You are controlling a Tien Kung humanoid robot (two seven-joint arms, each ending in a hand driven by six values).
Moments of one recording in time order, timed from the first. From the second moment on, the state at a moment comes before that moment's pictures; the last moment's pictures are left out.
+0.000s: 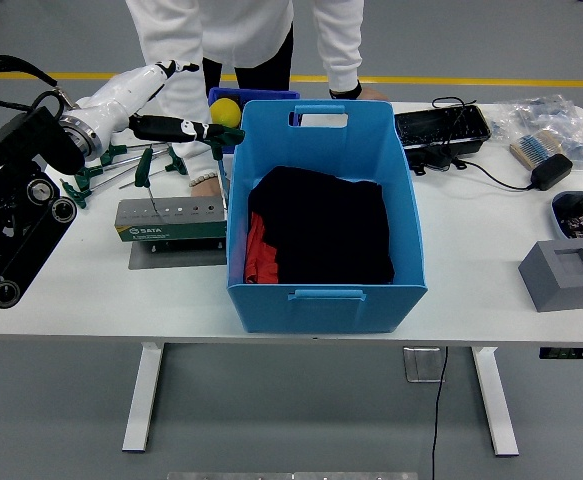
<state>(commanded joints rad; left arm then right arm) -0.70 0.28 -1.11 -1.19 1.93 -0.19 0.14 0.15 -0.15 0.24 0.18 -0.26 -0.08 -0.05</state>
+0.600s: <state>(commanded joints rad) -0.81 0.23 -0.93 -1.00 2.01 -0.18 0.14 0.15 -0.16 0.30 0.18 -0.34 -0.07 -0.07</state>
